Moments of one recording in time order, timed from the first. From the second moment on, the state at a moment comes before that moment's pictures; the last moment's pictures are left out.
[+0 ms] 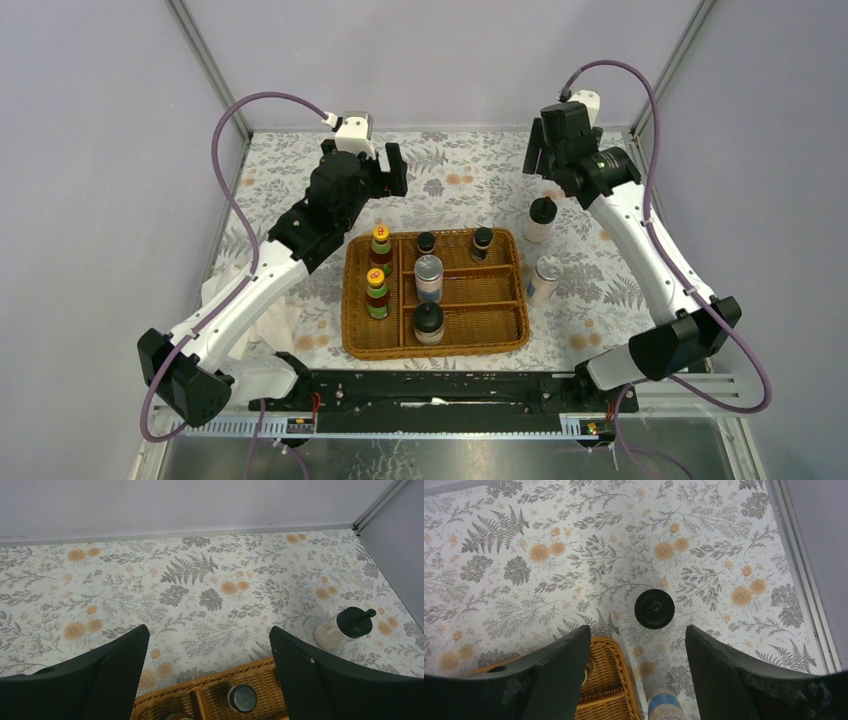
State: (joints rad) left arm -0.59 1.23 1.21 -0.19 -0.34 -0.25; right arm 0.40 1.49 1.66 -0.86 0.50 0.38
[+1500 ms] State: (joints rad) left arm -0.59 1.21 1.19 -0.19 -0.30 -0.26; right arm 0.31 0.86 1.14 -1.02 0.17 0.56
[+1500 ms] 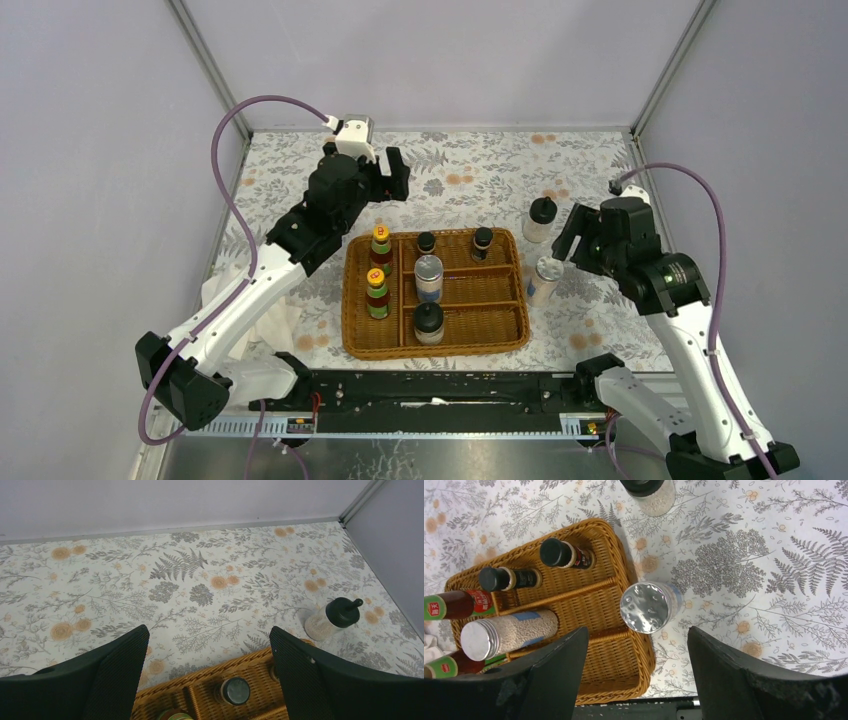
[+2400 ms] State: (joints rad) left arm -1.00 1.36 1.27 -0.17 0.24 0.02; right arm 0.27 1.08 1.21 -0.71 0.75 0.66
